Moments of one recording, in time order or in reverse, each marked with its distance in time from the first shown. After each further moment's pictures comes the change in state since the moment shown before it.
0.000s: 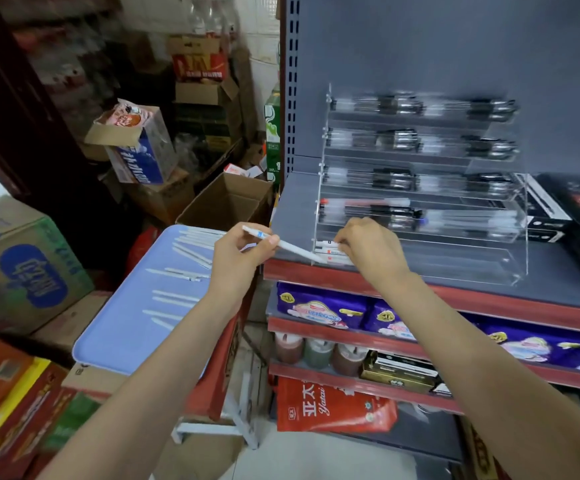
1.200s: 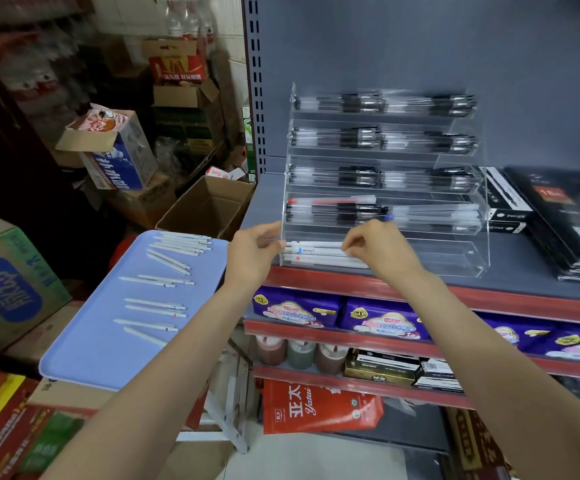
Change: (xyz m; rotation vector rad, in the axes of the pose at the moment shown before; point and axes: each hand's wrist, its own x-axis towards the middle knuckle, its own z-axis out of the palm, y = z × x) left_hand 0.015 -0.009 0.061 0.401 -0.092 0.009; right_hand -0.024 0.054 -0.017 0.406 -0.074 0.190
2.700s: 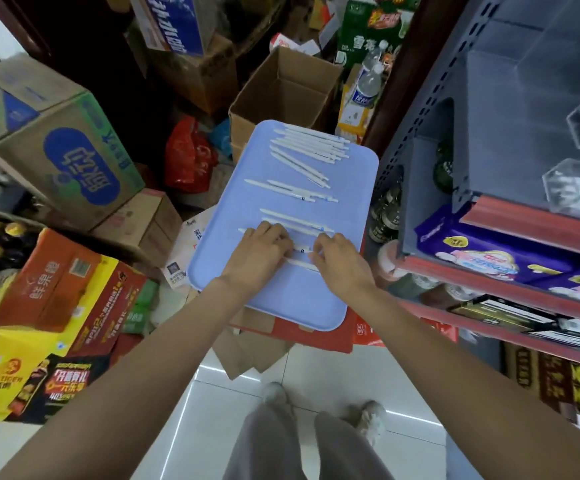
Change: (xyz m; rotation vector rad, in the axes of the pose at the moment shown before) left_hand -0.004 -0.276 -0.214 0.866 -0.430 0.364; right_hand 0.004 -0.213 0.313 -0.114 -0.436 0.037
